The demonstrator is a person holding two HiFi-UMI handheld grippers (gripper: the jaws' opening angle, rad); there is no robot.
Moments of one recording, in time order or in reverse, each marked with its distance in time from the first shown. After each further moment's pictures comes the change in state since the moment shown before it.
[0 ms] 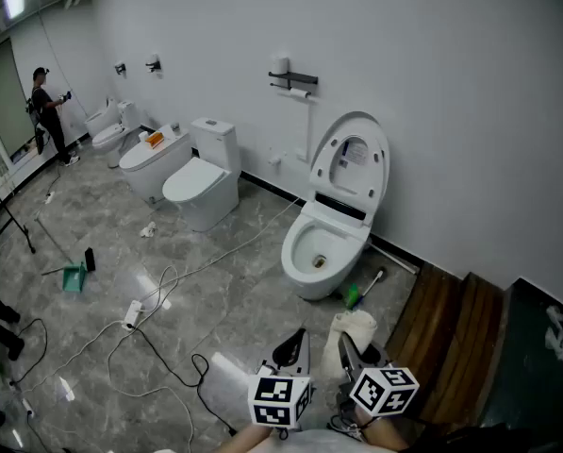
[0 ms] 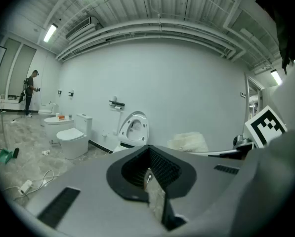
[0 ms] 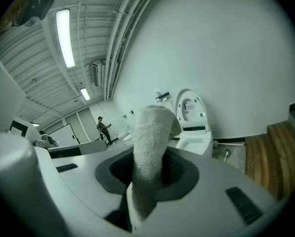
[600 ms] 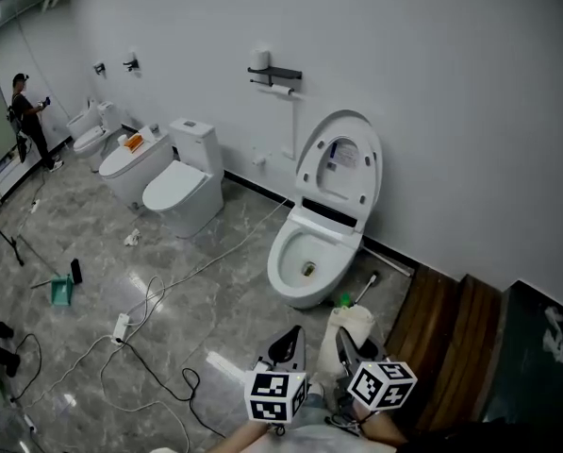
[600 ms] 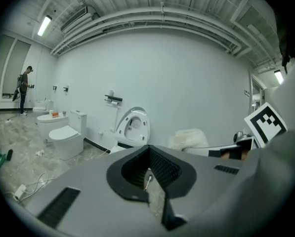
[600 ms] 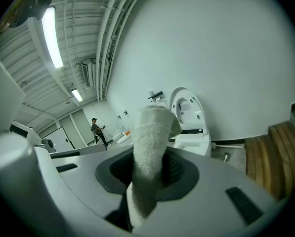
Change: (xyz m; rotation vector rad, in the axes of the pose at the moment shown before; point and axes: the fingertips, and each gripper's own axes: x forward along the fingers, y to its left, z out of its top) left arm 0.122 0.025 0.015 -0.006 0.048 -0.011; right arm 0.090 -0.064 0.059 0.027 0.013 -0.034
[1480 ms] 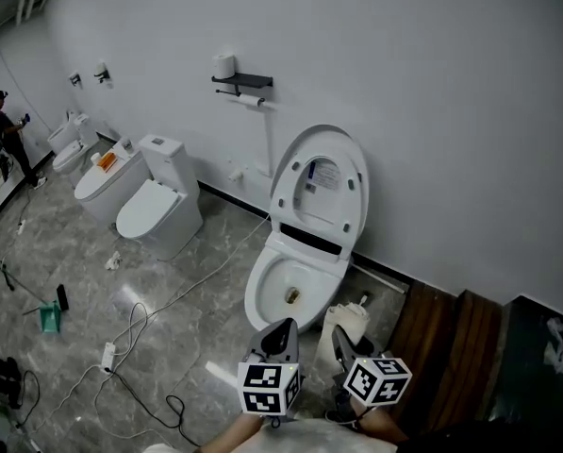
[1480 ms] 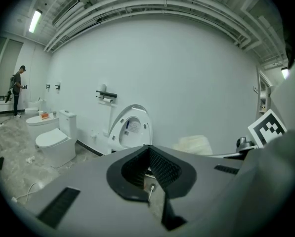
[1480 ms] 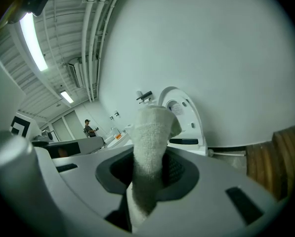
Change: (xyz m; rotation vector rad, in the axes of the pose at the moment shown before) left arm 0.210 0.012 0.052 -0.002 0.050 -0.011; right arm 0.133 -0.122 0.100 0.034 0.028 -0.042
